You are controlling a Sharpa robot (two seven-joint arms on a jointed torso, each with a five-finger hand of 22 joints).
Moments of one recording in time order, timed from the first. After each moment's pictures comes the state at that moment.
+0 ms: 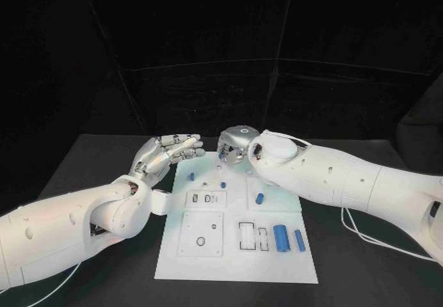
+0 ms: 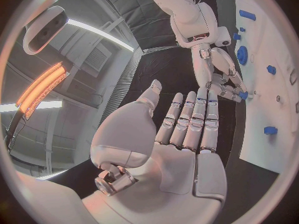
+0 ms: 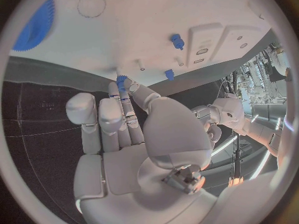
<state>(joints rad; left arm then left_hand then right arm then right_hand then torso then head) 1.18 -0.87 -0.09 1.58 -0.04 -0.28 0.66 1.16 0.09 0.05 -0.11 0.04 0.87 0.22 0.12 0.07 0.89 0.22 0.13 0.06 0.92 0.18 0.18 0.07 0.17 0.74 0.29 0.22 0.10 1.27 -0.38 -0.02 1.07 -1.71 -0.24 -0.12 1.23 0.02 0.44 -0.23 0.12 1.07 0.16 0.07 0.07 1.20 0.08 0.07 0.06 1.47 0.00 1.17 0.89 0.13 1.26 0.10 1.27 0.93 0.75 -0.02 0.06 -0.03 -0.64</state>
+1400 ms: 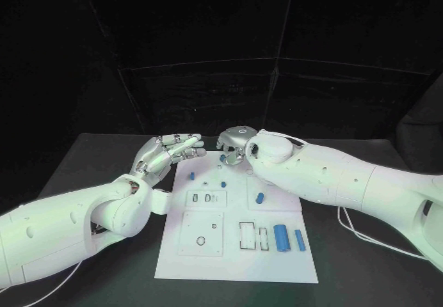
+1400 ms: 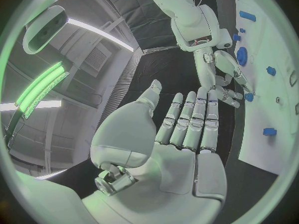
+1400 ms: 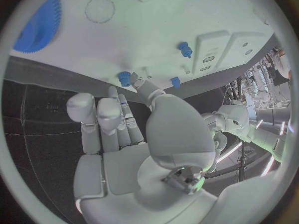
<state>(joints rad) 1.18 -0.87 -0.09 1.58 -0.04 -0.28 0.65 1.16 0.09 0.05 -0.11 0.04 0.87 0.22 0.12 0.07 0.89 0.22 0.13 0.06 0.92 0.18 0.17 0.07 0.17 0.74 0.29 0.22 0.10 1.27 -0.34 -0.02 1.03 -1.75 -0.19 -0.17 1.22 -0.07 0.39 -0.18 0.06 0.81 0.16 0.06 0.06 1.03 0.11 0.07 0.06 1.46 0.02 1.16 0.84 0.13 1.23 0.12 1.27 0.91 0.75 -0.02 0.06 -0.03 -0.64</state>
